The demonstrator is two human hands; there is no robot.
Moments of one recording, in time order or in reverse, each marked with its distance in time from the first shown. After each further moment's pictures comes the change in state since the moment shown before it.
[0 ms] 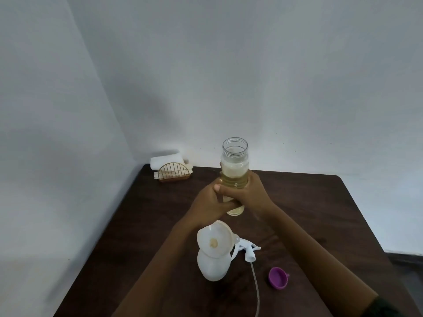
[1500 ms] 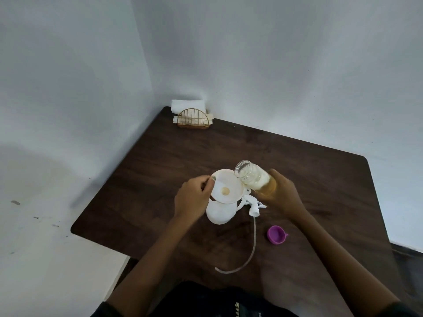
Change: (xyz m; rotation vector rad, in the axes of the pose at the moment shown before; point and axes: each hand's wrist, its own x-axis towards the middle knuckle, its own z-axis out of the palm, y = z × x) left_hand -0.080 -0.091 0.021 0.275 0.405 -0.316; right_hand -0.054 0.091 -0.041 -0.781 -0.053 0.052
